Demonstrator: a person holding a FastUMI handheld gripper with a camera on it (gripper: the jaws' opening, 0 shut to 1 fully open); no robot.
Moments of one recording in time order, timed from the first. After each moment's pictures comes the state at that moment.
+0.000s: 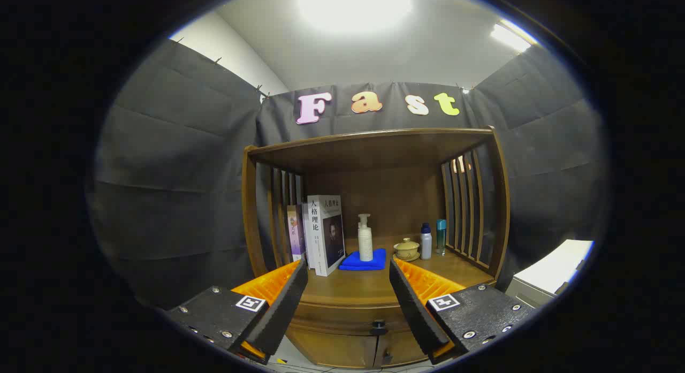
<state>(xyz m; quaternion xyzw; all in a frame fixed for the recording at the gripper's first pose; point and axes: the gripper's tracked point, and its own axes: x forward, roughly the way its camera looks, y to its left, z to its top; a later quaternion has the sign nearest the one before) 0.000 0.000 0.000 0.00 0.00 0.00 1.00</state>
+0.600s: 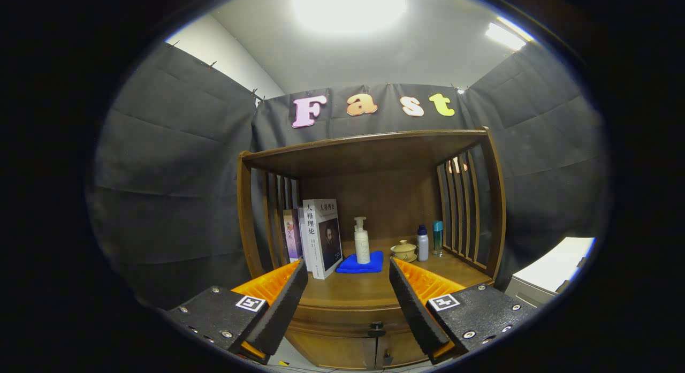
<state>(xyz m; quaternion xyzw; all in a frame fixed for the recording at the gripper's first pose) 0.001 -0.001 0.004 0.01 -0.01 0.00 1.00</state>
